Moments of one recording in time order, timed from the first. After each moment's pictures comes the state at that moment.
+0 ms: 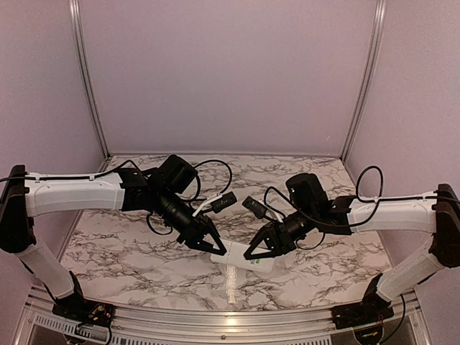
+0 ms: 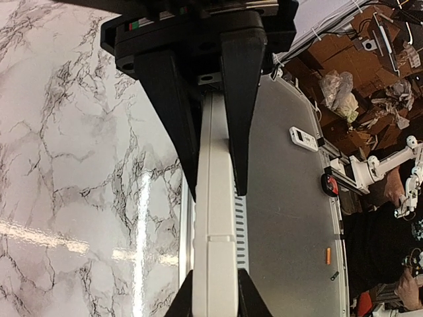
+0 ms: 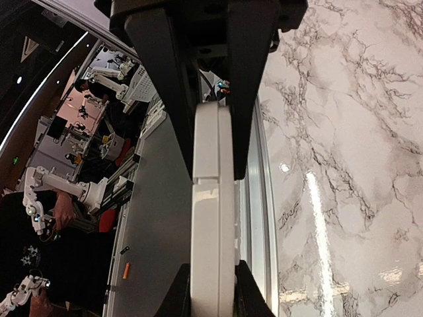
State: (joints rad) left arm -0.93 1.60 1.18 -0.44 0.90 0.00; right arm 0.82 1.41 0.79 -0.02 -1.11 0.30
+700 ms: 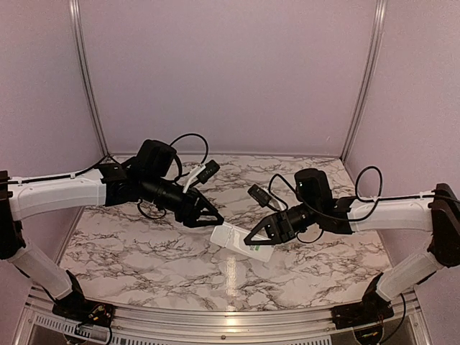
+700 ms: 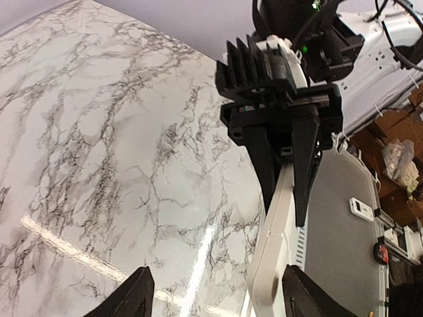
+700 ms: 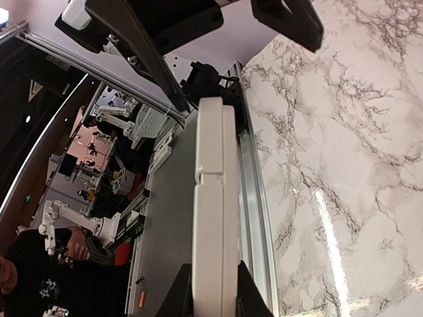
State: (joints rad) left arm -0.84 1.50 1.13 -0.27 0.67 -0.14; right arm 0.75 1.42 0.76 0.17 -1.12 0.49
